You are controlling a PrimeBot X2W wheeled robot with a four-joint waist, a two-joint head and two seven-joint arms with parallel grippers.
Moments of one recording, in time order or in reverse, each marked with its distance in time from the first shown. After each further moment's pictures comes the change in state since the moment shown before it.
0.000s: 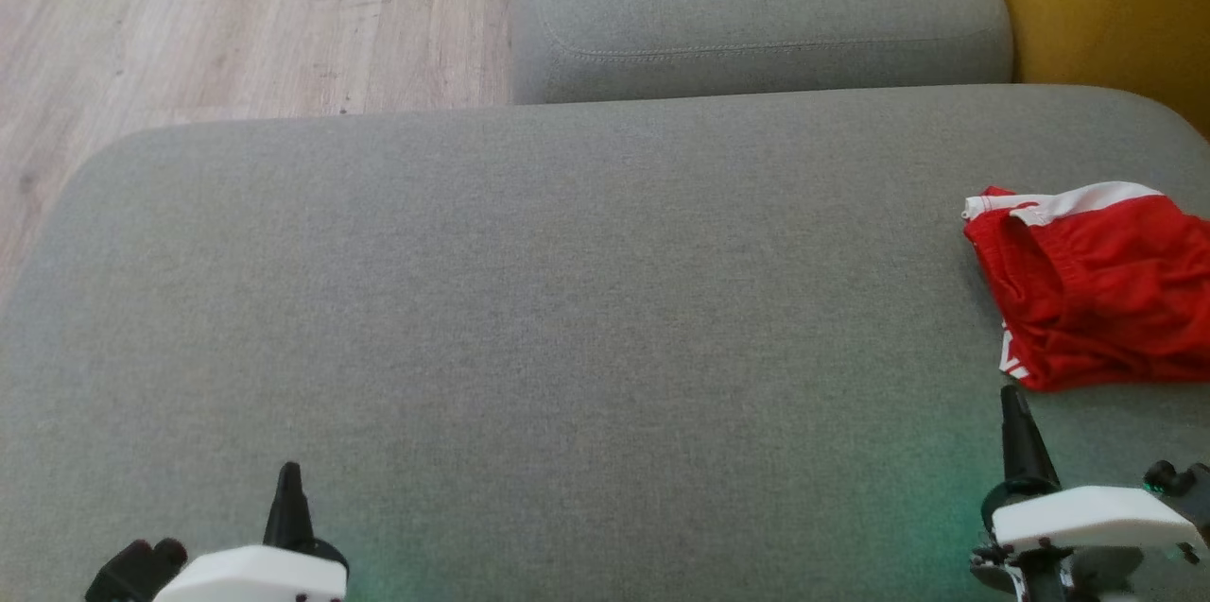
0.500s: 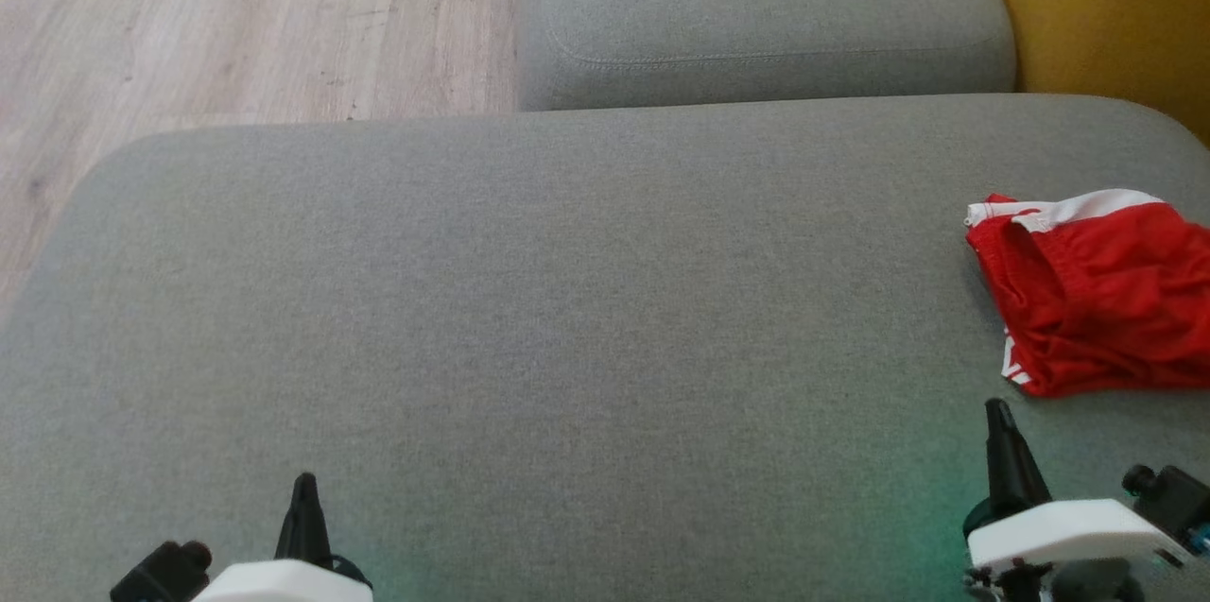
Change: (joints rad) left arm 0.020 0.018 -0.061 -0.003 0.124 0.039 -0.037; right arm 0.024 0.000 0.023 0.006 -0.170 0.000 -0.032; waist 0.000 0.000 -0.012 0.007
